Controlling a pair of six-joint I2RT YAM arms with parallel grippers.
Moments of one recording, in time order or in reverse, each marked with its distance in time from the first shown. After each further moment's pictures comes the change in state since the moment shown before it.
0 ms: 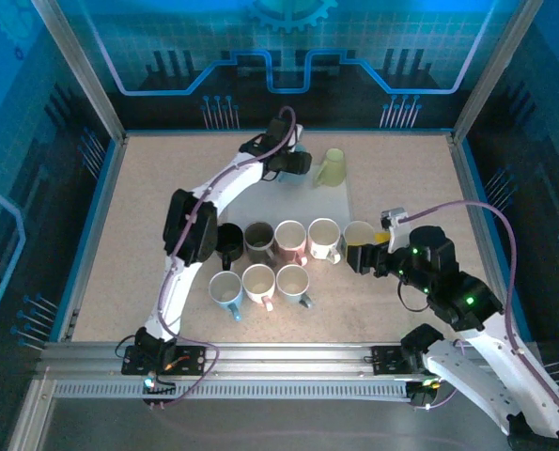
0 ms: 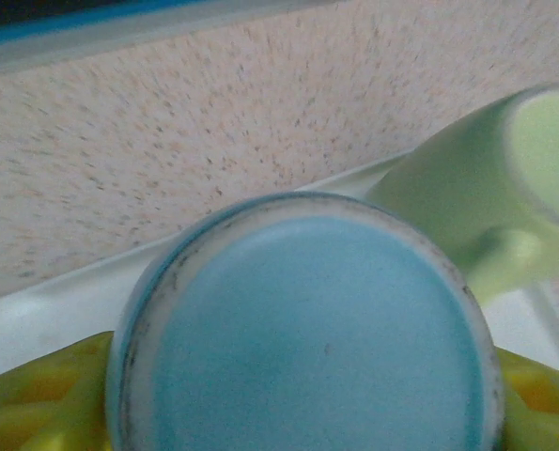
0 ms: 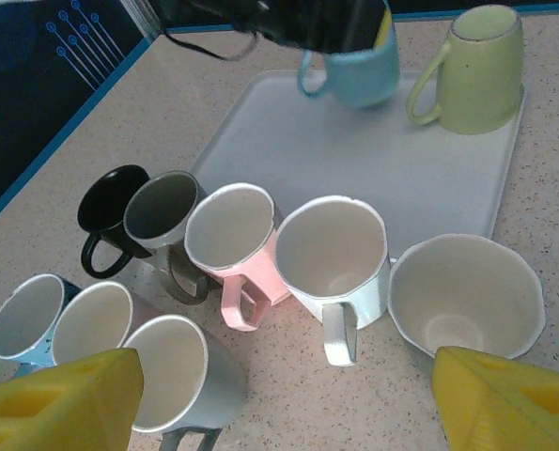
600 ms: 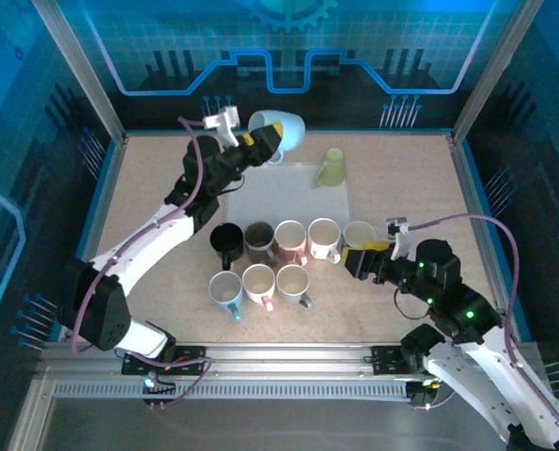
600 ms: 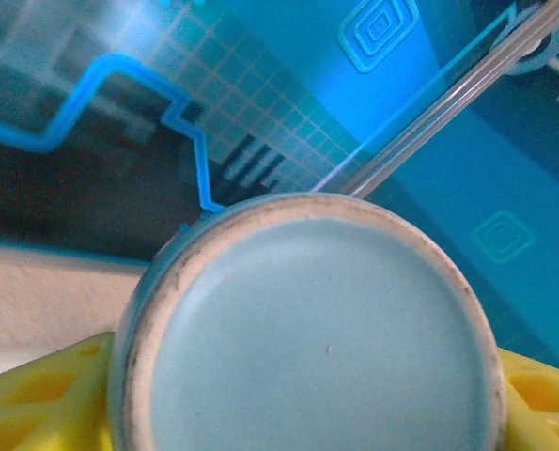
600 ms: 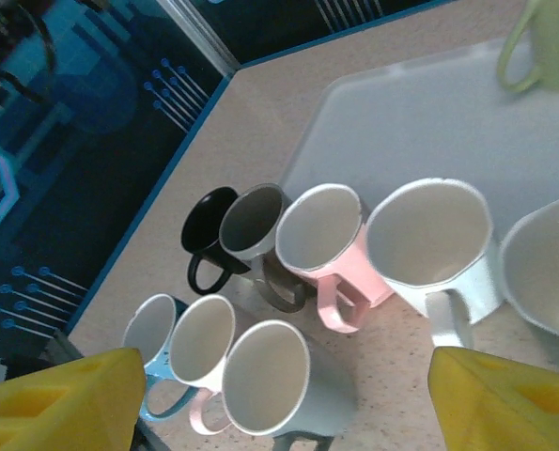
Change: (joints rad) left arm 0.029 -0.836 -0.973 0.925 0.202 -0.650; right arm -0.002 -0.116 -0.157 0.179 -0.156 0.261
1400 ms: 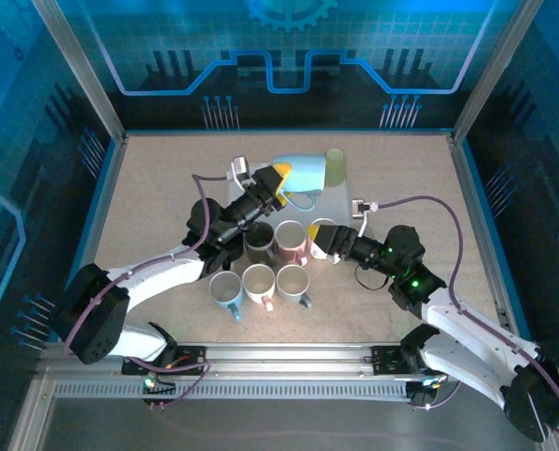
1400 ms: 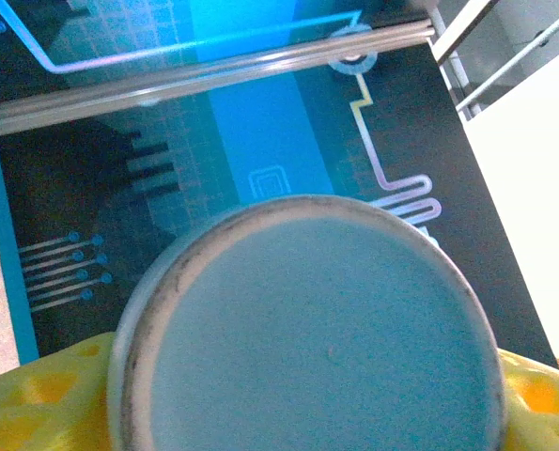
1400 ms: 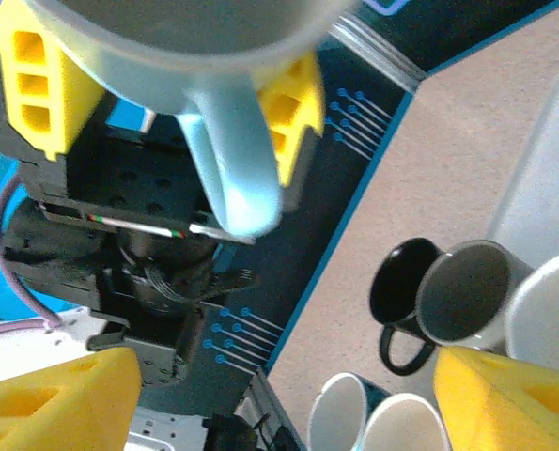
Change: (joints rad) left arm -0.194 -0.077 -0.383 0.602 0.049 -0.634; right arm 0.047 0.390 -0.156 0.905 -0.230 0.384
